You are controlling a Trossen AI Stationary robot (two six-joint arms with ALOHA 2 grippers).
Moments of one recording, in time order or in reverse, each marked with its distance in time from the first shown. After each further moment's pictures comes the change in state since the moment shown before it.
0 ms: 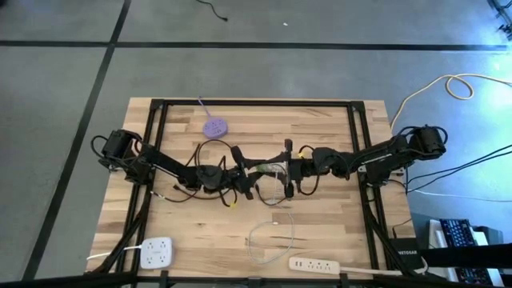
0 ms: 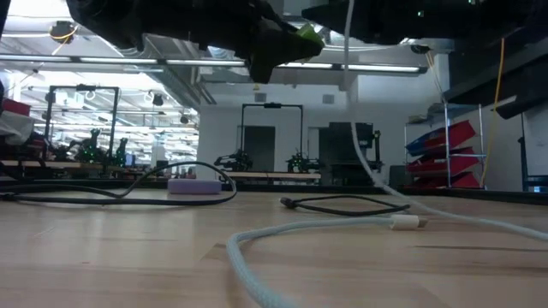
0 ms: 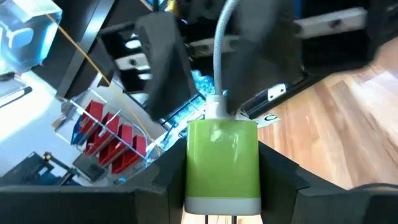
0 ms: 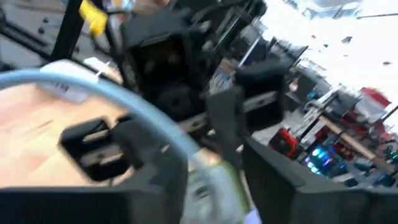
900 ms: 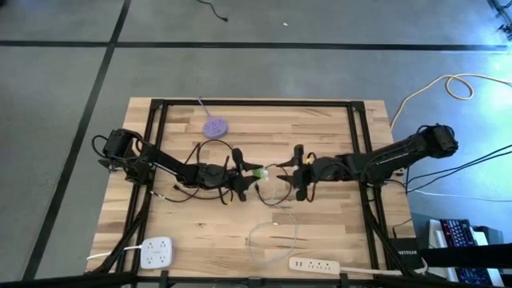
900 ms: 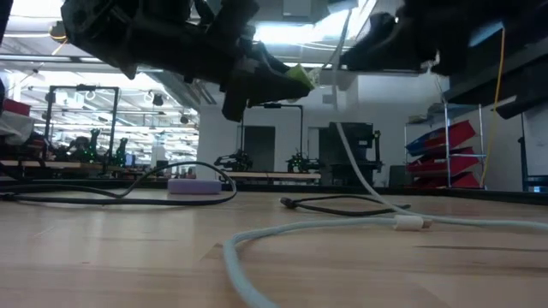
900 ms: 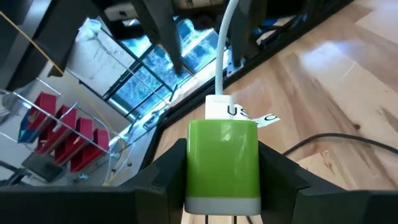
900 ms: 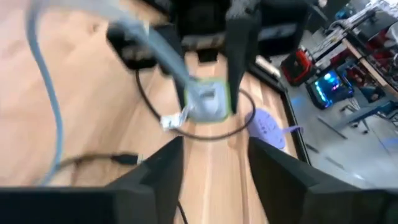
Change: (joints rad) left arm 0.038 0.002 -0.097 -0.062 0.156 -0.103; right arm 0.111 -0.155 0.002 -0.549 0.271 0.026
